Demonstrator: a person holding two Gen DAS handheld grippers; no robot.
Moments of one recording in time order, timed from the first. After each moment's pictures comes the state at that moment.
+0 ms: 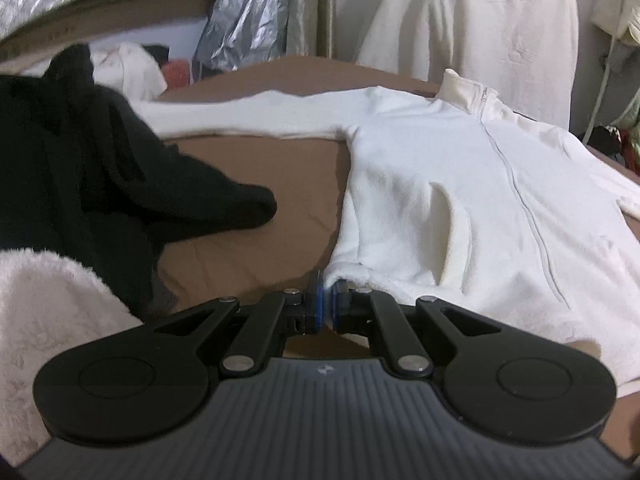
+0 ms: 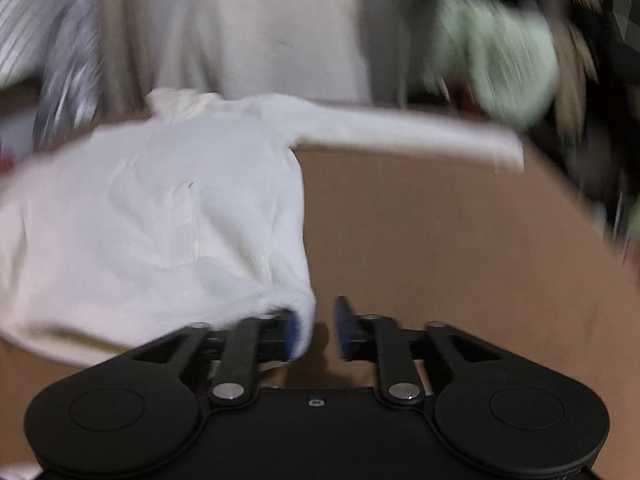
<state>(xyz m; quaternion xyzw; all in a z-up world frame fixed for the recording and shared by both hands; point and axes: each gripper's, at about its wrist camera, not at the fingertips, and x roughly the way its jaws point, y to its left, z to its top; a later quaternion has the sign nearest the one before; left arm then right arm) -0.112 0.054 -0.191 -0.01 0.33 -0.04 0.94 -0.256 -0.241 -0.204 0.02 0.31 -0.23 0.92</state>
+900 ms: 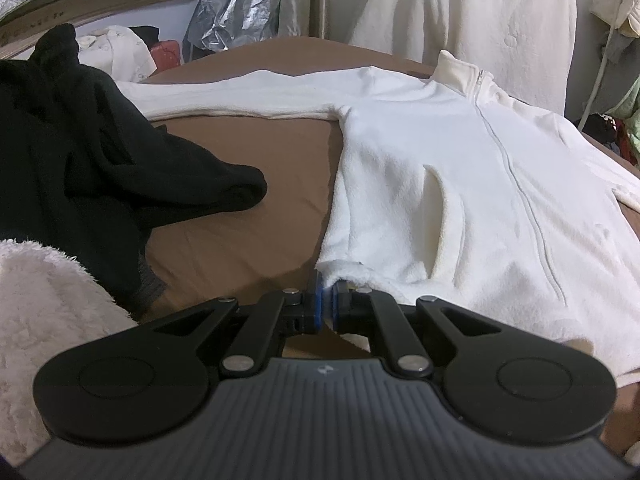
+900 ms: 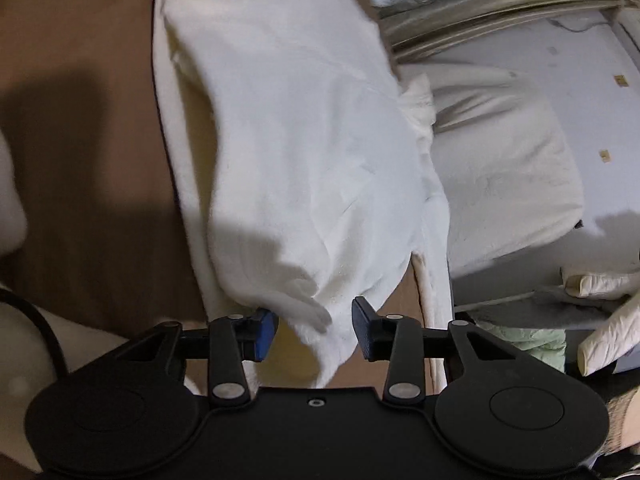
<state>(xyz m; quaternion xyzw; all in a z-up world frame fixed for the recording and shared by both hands) -0.103 0.057 -0.197 -0.03 0.37 -0.04 0.93 -0.224 -0.166 -0.229 -0.50 0.38 -0.05 0.78</state>
